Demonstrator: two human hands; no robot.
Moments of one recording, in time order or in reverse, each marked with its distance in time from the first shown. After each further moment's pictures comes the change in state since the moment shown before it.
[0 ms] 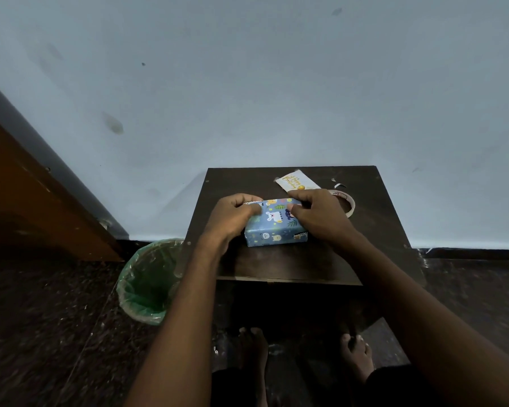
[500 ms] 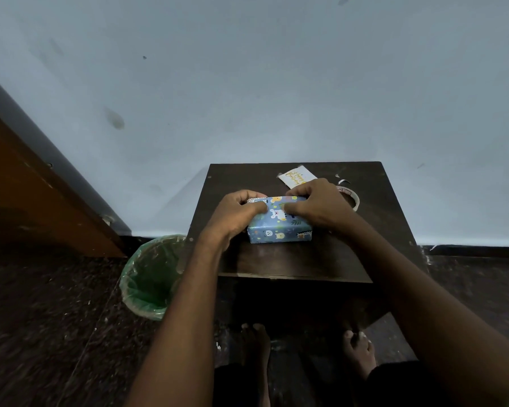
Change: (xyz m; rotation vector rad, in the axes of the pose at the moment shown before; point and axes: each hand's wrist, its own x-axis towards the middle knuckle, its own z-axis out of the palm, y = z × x) left_hand 0.001 0.002 -0.002 -0.014 -0.056 -0.013; right_hand 0.013 -0.009 -0.005 -0.058 -0.101 0.014
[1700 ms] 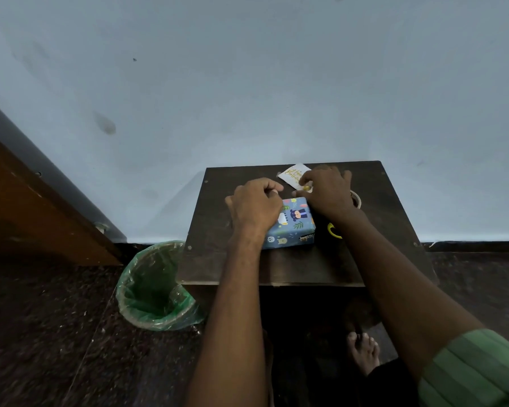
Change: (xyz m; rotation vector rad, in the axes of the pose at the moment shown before) left_hand 0.022 0.020 0.043 0.496 0.305 0.222; right_hand 0.064 0.043 0.009 -0.517 0.205 0.000
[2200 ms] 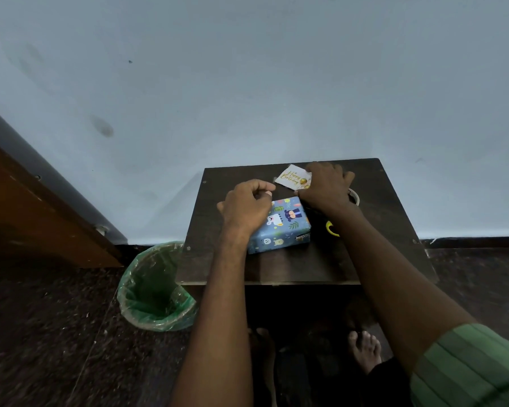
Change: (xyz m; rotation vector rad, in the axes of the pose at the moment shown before) left_hand -0.002 -0.010 -0.013 -0.096 -0.058 -0.027; right_hand 0.004 -0.006 -0.001 0.054 -0.005 0.141
